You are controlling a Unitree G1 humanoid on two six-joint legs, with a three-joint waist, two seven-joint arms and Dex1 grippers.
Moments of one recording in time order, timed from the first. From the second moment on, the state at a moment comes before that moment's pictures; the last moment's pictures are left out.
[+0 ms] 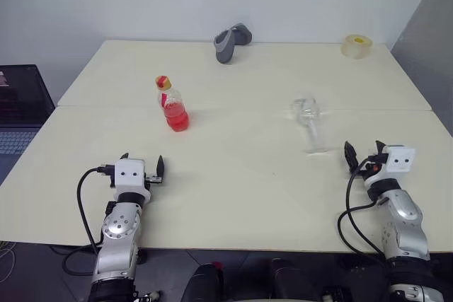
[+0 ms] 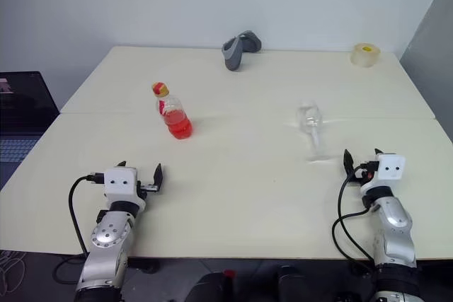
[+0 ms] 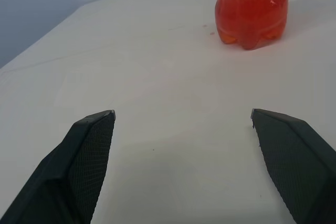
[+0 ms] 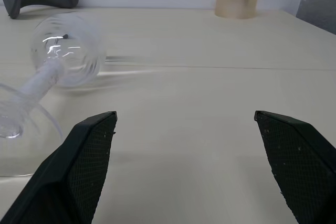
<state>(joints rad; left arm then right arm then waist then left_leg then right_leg) -0.01 0.29 0.20 0.09 -0.01 -0.06 -0.08 -0.13 -0.33 -0.29 0.20 0.27 -0.09 0.30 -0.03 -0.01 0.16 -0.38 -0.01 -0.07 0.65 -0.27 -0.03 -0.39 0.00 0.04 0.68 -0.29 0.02</state>
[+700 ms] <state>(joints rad) -0.01 0.31 0.21 0.12 -0.05 -0.11 -0.12 -0.10 -0.39 -0.31 0.04 0.45 0.09 0.41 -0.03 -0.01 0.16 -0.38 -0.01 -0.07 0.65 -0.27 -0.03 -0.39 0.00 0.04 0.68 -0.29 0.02</state>
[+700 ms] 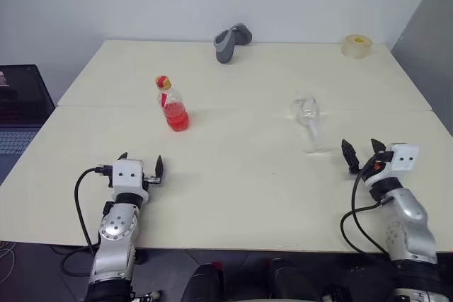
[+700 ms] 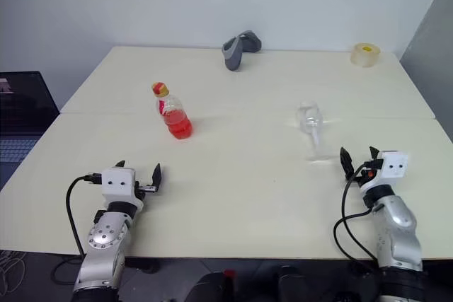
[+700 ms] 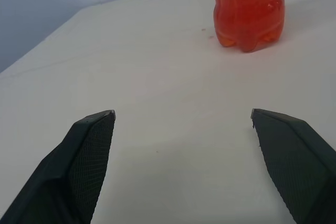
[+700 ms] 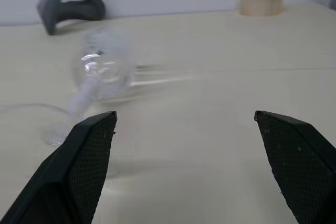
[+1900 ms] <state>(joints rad) -0.54 0.32 0.14 0.59 -0.07 -0.06 -0.25 -0.22 -0.50 0.11 -0.39 0.45 0.36 0.76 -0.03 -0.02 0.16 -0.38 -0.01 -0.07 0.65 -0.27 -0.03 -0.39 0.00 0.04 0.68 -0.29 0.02</state>
